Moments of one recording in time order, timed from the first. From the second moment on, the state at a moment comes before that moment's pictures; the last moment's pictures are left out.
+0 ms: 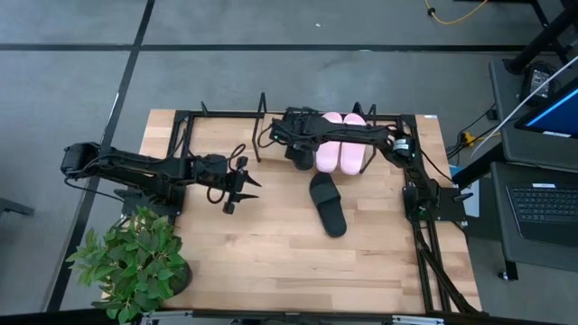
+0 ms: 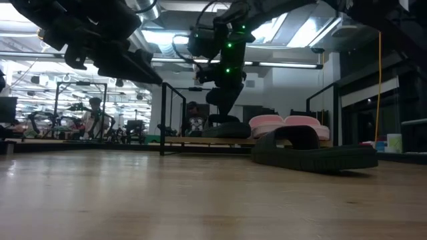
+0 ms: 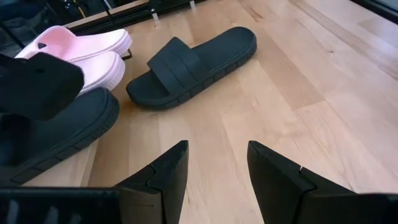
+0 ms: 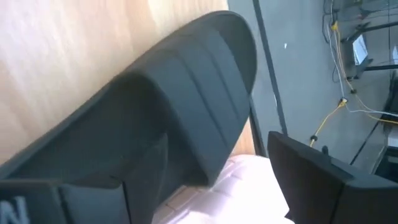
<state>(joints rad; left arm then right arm) 0.08 1.06 0.44 0.12 0.12 0.32 -0.26 2.20 1.92 -0.98 0.64 -0.06</state>
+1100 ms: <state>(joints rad) 0.08 1.06 0.44 0.12 0.12 0.35 -0.31 2.21 1.92 -0.97 0.62 -0.05</state>
